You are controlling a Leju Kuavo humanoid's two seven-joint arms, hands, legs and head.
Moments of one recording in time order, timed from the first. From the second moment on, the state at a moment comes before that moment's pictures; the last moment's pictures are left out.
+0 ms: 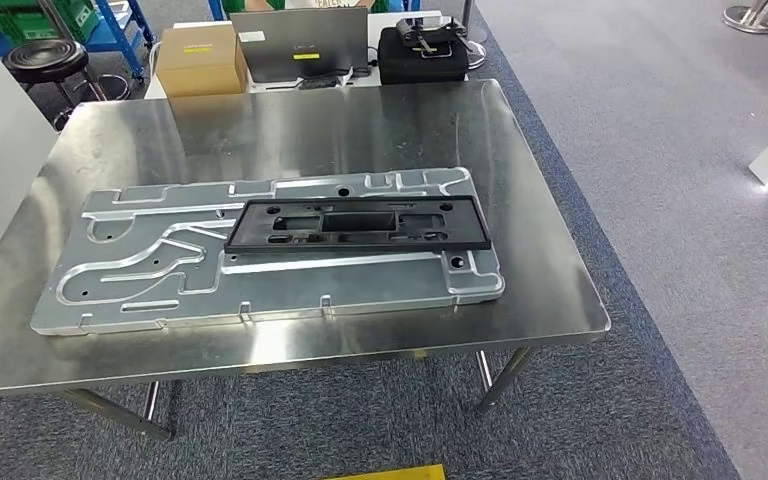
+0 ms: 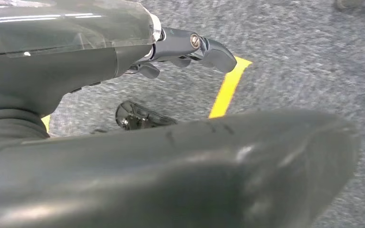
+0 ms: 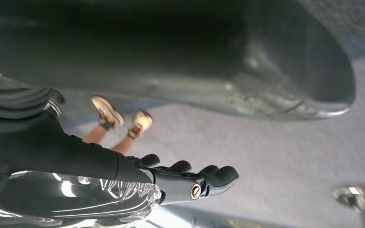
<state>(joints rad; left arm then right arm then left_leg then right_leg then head) -0.05 -0.07 1.43 -0.22 -0.82 -0.18 -0.49 -0.01 -0.09 -1.52 -0.71 1.31 -0.43 -0.22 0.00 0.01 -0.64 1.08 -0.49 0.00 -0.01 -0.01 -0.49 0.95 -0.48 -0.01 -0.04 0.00</state>
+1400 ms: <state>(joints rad) -0.05 -0.08 1.27 -0.21 -1.06 -0.18 -0.22 -0.07 0.11 -1.52 -0.22 1.47 -0.02 0.20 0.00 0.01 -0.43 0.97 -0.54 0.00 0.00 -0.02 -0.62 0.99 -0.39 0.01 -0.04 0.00</state>
